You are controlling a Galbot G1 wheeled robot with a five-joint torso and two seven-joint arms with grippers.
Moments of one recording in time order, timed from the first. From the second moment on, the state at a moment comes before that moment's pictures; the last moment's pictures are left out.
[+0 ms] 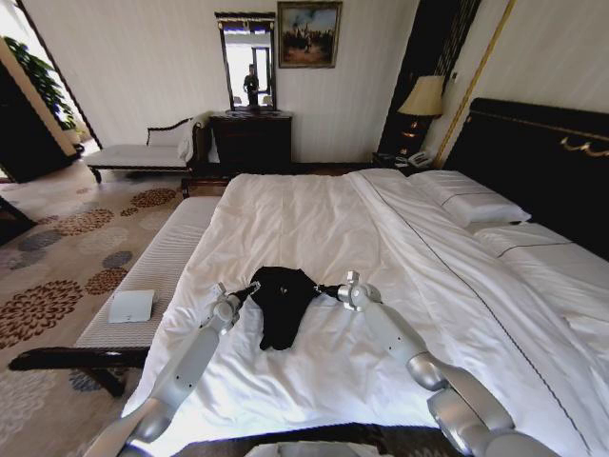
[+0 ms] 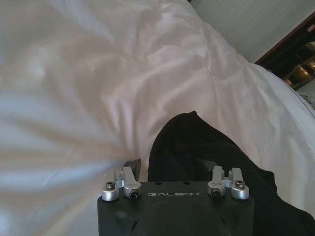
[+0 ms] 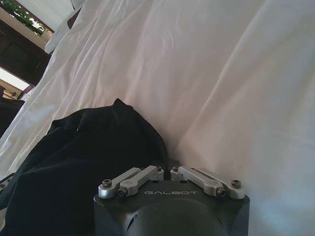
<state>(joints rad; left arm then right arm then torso) 0.76 -1.22 -0.14 -1.24 -1.17 0.33 -0.19 -0.51 1.25 0.02 0.91 1.06 -0.60 -0.17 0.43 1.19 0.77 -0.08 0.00</state>
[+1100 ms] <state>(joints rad) 0.74 -1.19 -0.14 -1.27 -1.19 0.36 -0.22 -0.54 1.23 0.03 0.98 1.09 -0.61 -0.13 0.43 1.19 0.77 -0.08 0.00</state>
